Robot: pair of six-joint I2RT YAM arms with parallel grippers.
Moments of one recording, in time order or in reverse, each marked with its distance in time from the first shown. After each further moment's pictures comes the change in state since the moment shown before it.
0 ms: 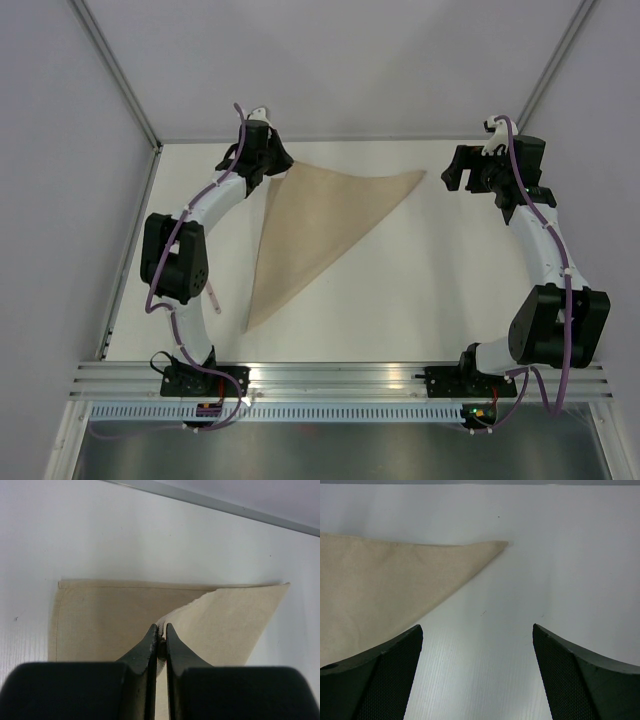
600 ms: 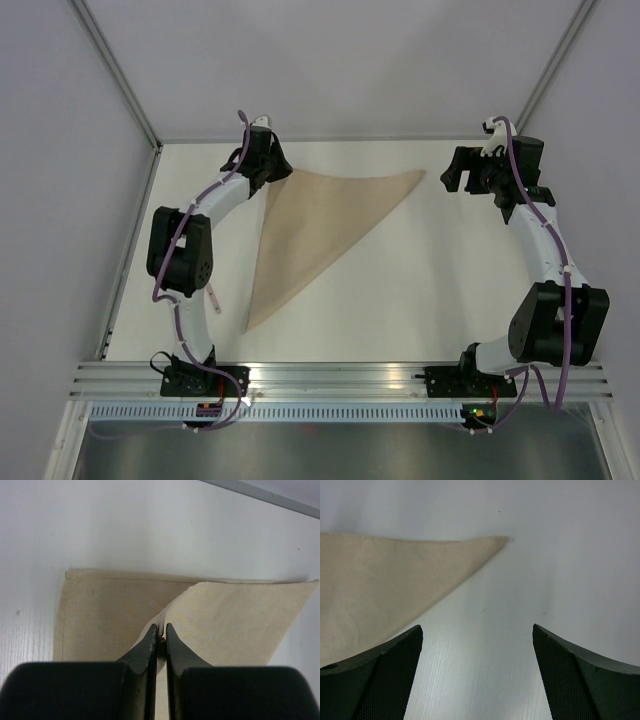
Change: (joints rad) left arm 0.010 0.064 0.000 -0.003 -0.008 0.000; right arm 0.000 0.011 0.000 -0.011 -0.003 -0.001
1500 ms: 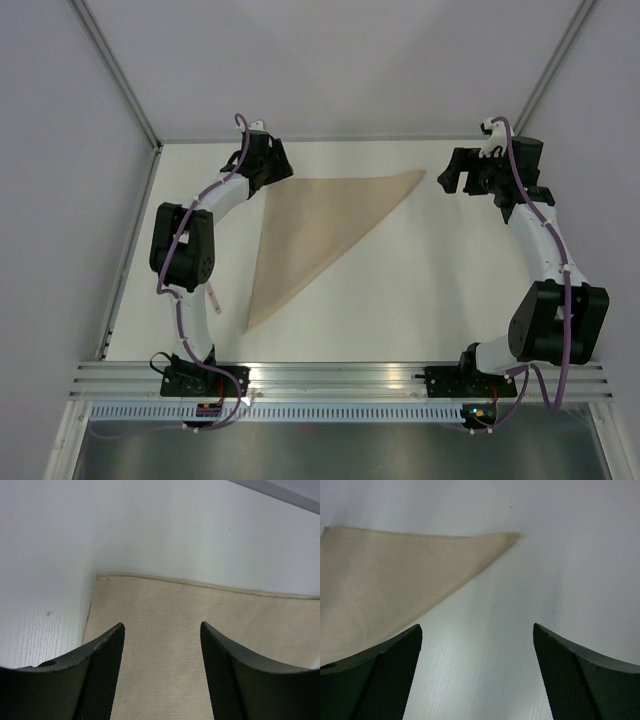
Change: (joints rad) left arm 0.021 0.055 0.000 0.013 -0.075 0.014; right arm 0.000 0.004 0.000 -0.008 -0.036 0.000
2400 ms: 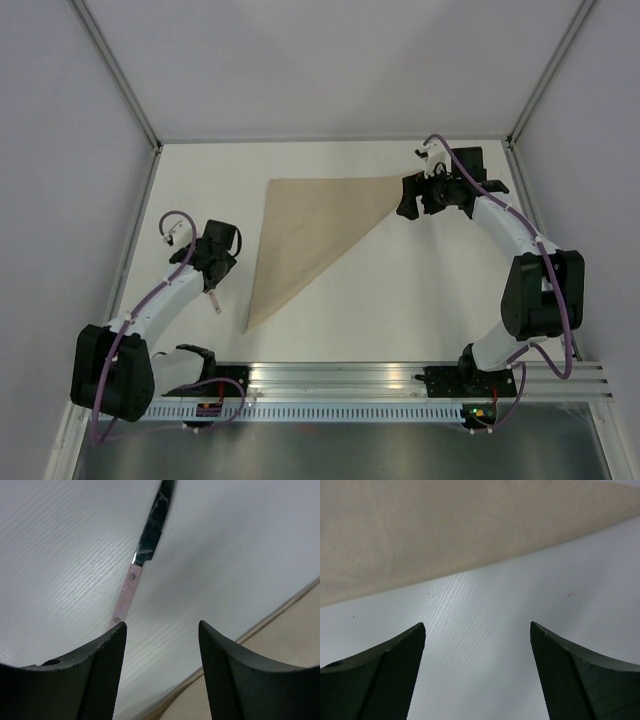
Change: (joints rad) left arm 0.005 -0.881 -0.872 -0.483 -0.509 -0.530; right arm 0.223 0.156 0.021 -0.125 -0.076 -0.184
